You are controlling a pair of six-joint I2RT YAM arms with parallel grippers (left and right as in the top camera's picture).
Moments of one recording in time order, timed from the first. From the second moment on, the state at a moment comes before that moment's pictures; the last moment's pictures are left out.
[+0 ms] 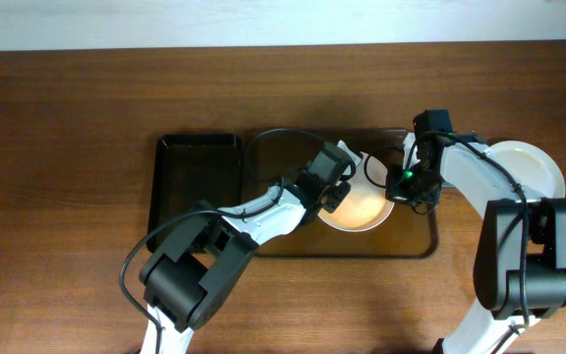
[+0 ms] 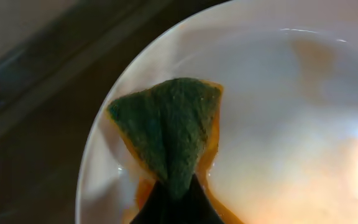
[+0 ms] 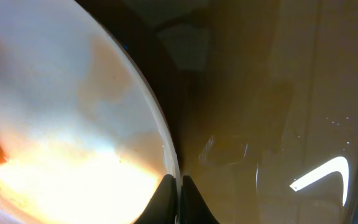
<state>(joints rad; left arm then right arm) -0.73 2.10 1.27 -0.04 -0.11 0.05 0.01 1.91 1.21 -0.80 -0.21 0.18</state>
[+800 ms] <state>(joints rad) -0.73 1.94 1.27 -0.08 0.06 -0.26 0.01 1.91 1.21 -0.79 -0.23 0.18</state>
